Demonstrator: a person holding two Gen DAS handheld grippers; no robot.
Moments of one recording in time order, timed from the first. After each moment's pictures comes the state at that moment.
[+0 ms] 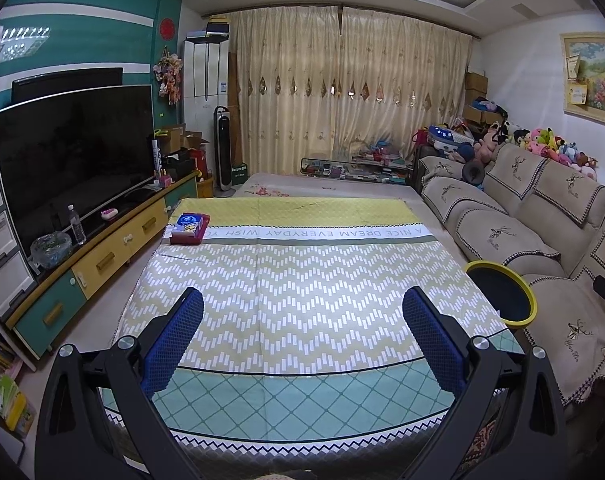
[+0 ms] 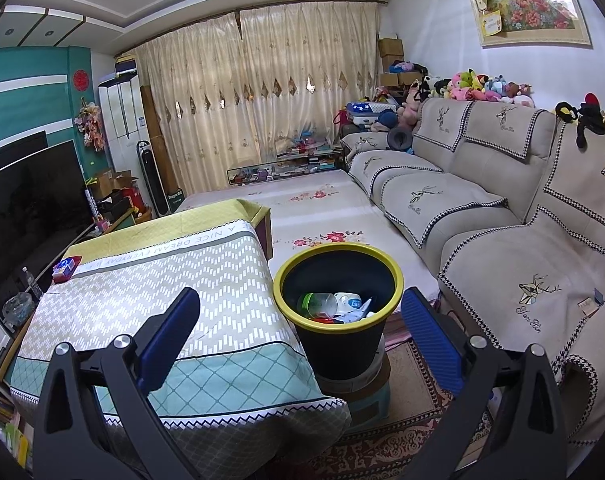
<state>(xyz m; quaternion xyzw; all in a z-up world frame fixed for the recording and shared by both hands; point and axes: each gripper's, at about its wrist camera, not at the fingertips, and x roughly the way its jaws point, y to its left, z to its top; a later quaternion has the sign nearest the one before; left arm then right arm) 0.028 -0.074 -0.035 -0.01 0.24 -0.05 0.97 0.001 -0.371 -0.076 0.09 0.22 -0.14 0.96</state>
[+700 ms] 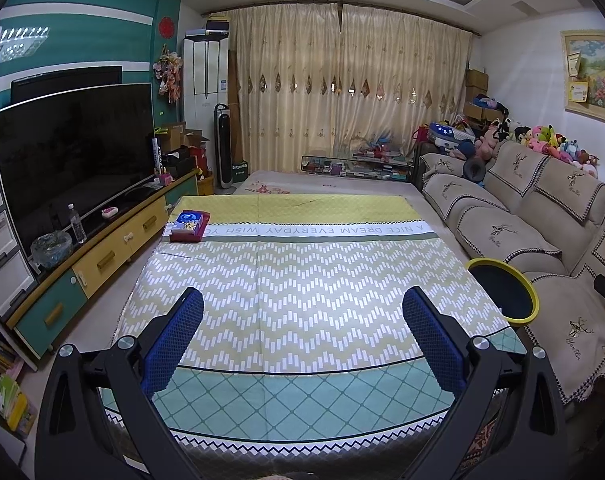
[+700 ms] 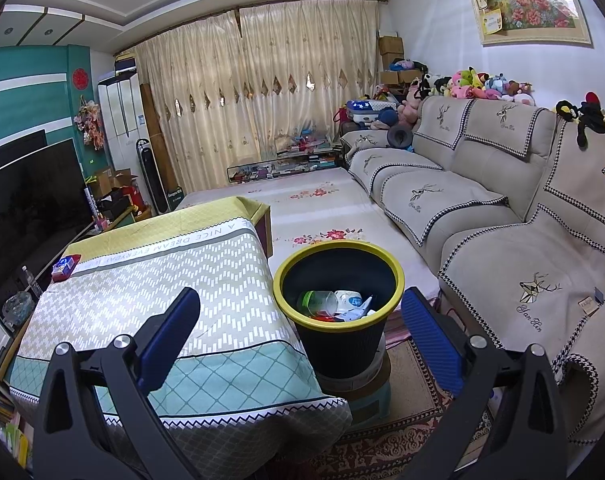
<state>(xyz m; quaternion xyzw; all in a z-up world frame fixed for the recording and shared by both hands) 0.032 -0.074 -0.038 0.00 0.25 -0.05 0.97 0.001 -0.370 -0.077 0.10 0.22 -0.14 0.96</state>
